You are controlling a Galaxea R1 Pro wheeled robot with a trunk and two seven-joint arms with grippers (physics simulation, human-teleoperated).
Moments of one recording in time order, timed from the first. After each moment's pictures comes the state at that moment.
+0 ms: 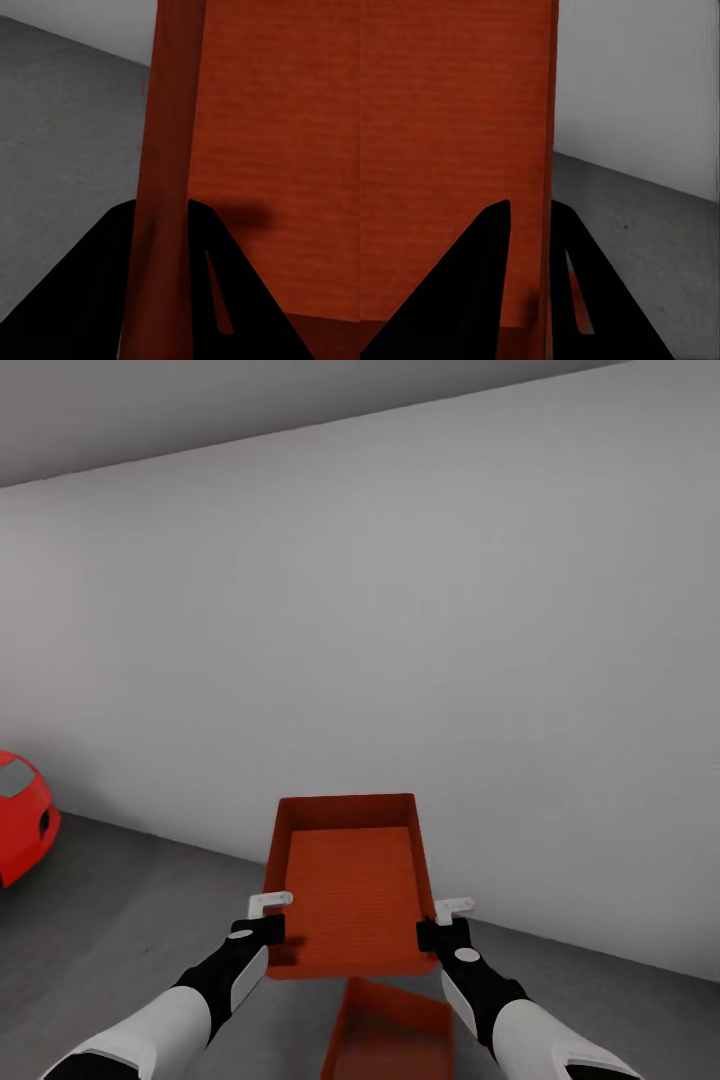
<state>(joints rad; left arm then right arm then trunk) -0.70 -0.07 -0.20 -0.29 0.27 0.07 0.24 -0.69 0.15 -0.15 -0.21 0.27 -0.13 -0.10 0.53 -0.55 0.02</state>
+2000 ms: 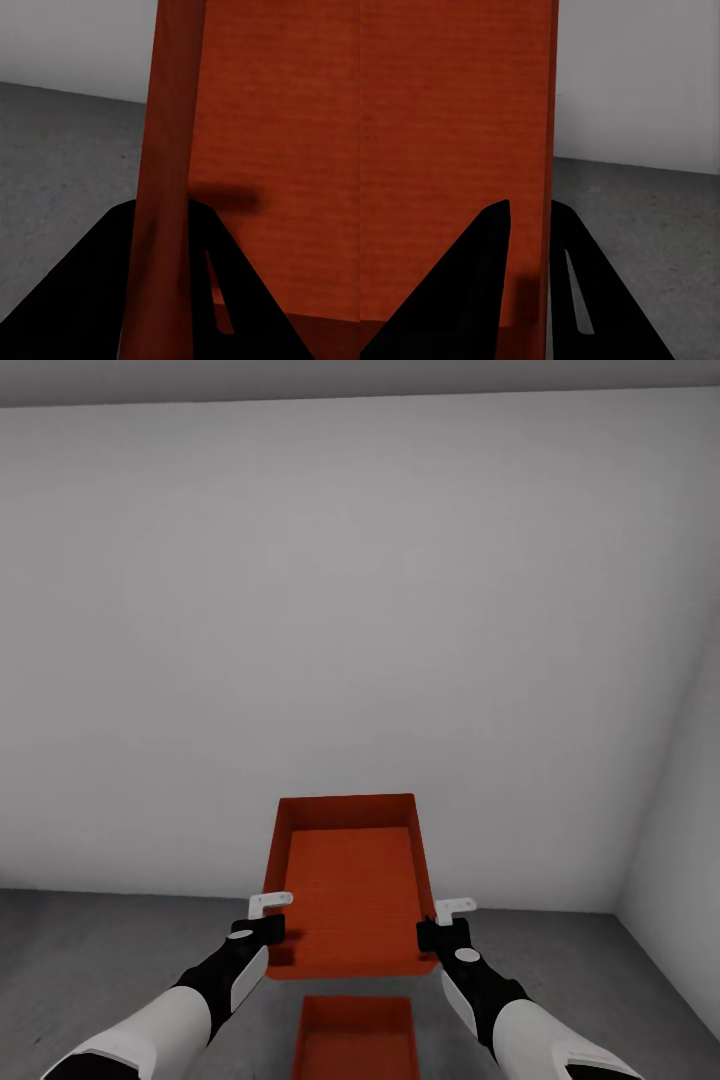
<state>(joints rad) -0.70 -0.07 -0.20 -0.29 0.27 0.07 0.24 -0.69 0.15 -0.15 -0.21 0.27 -0.13 -0.10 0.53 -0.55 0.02</state>
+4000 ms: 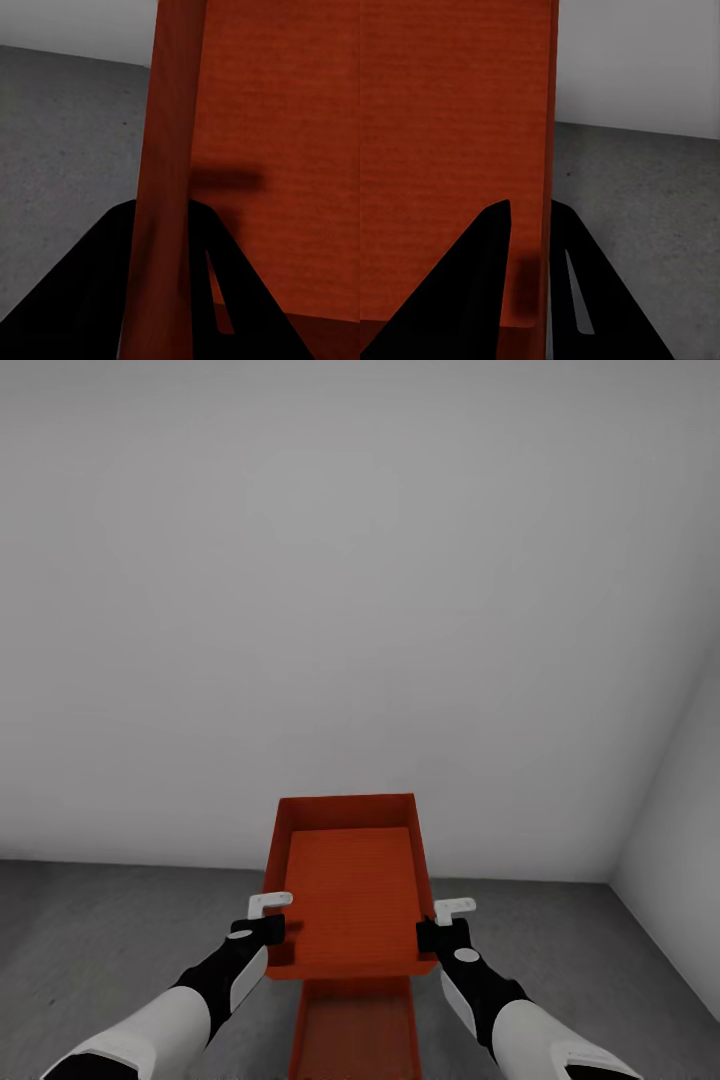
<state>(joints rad) -0.70 -0.07 -0.20 -0.29 0.28 0.07 0.24 -0.69 0.15 -0.15 -0.21 0.26 -0.13 -0.10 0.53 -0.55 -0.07</state>
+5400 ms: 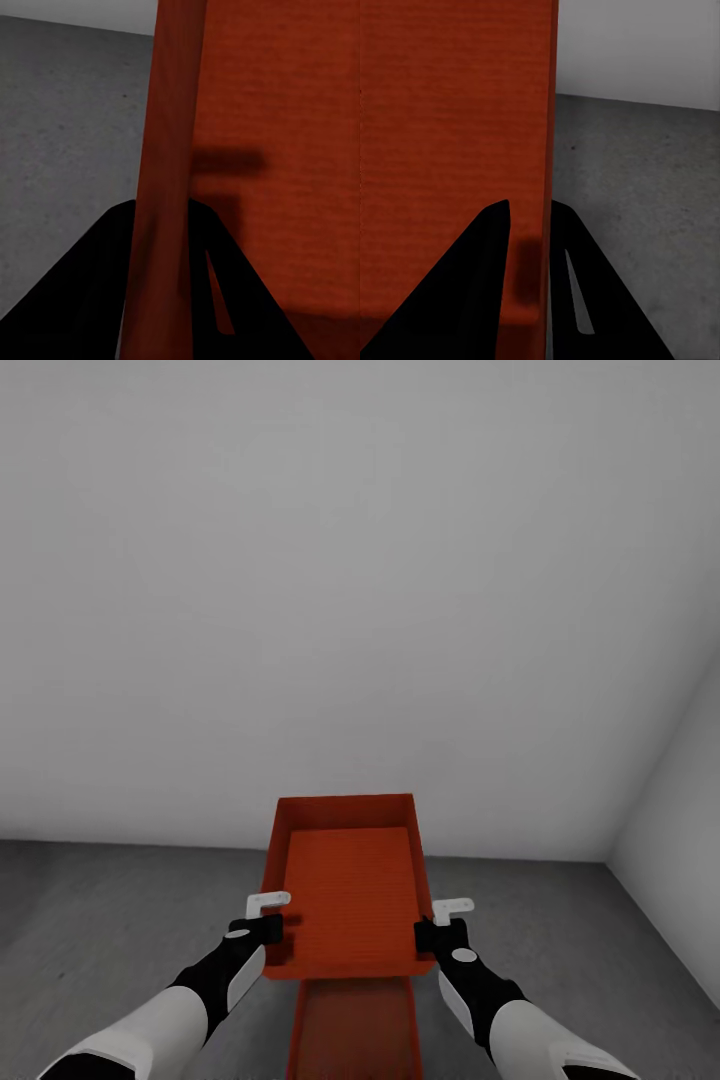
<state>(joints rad) -0.70 -0.06 -0.21 -0.29 0.29 0.08 0.23 -0.69 0.16 -0.15 -0.21 0.27 -0.13 -0.11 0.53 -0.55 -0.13</state>
